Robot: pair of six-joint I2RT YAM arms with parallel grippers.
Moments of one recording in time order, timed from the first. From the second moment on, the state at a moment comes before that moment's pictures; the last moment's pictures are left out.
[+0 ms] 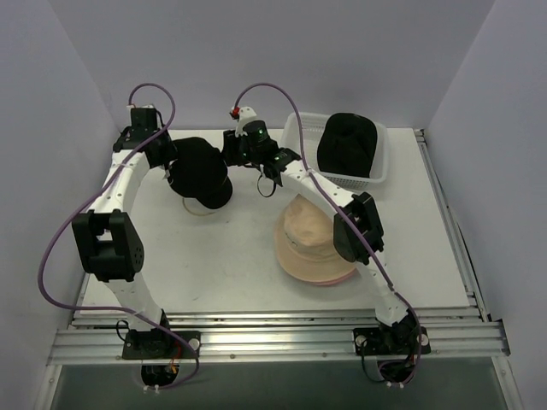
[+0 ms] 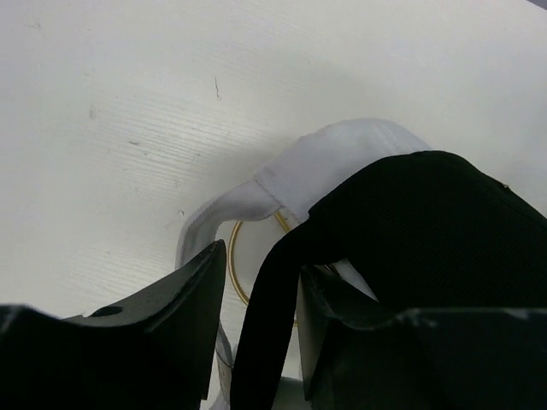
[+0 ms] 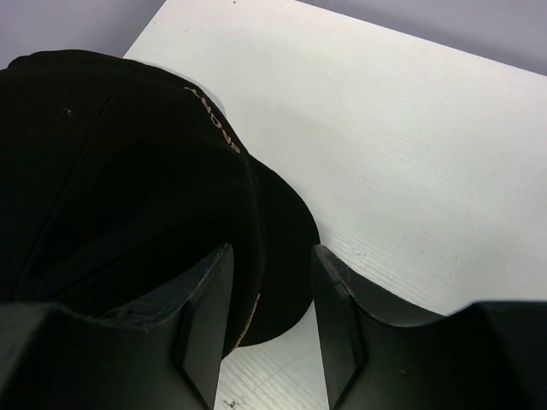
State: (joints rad) left arm -0.01 1.85 1.68 -0.59 -0.11 -0.35; right arm 0.70 2.31 2.10 -0.14 -0.04 0.28
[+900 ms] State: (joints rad) left arm 0.04 1.78 1.78 -0.73 0.02 -0.24; right arm 0.70 2.21 2.00 -0.15 -0.04 0.25
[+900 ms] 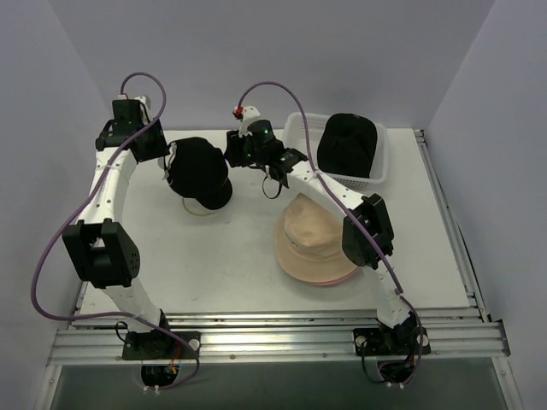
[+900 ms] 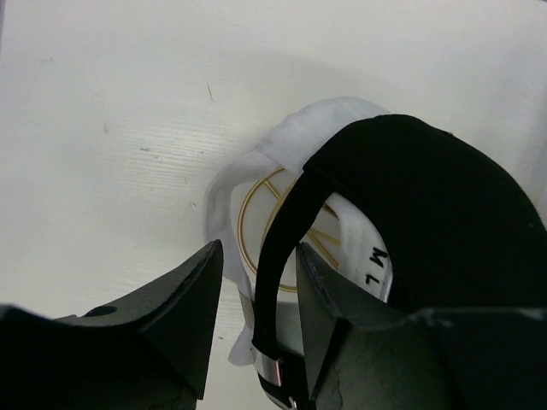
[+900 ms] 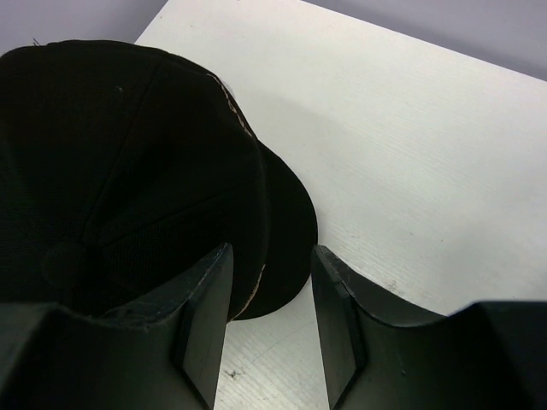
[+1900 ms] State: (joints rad) left arm 0.07 1.93 1.76 -0.54 0.05 -0.29; right arm 0.72 2.31 2.05 -0.16 -0.03 0.24
